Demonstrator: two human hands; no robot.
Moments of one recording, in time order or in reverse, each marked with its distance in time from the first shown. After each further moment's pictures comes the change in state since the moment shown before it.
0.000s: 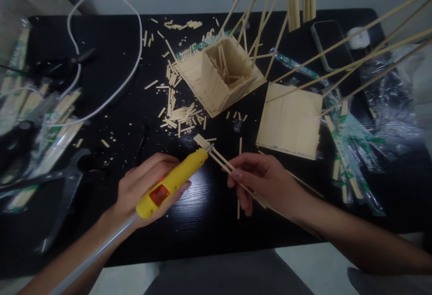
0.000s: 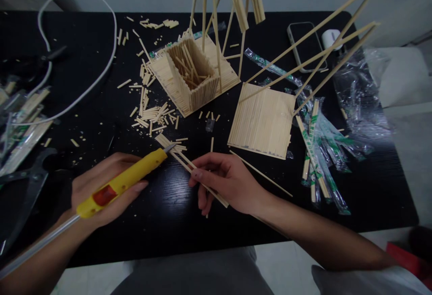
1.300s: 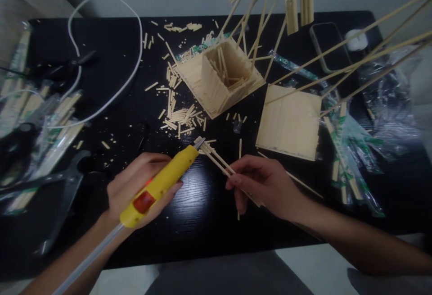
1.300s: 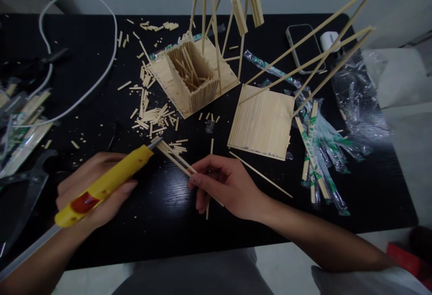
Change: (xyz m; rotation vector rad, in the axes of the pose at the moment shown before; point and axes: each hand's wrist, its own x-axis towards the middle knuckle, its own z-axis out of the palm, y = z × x) left_hand -0.006 0.002 0.000 0.115 0.112 -0.048; right_hand -0.004 -0.002 0.005 -0.217 0.076 -0.094
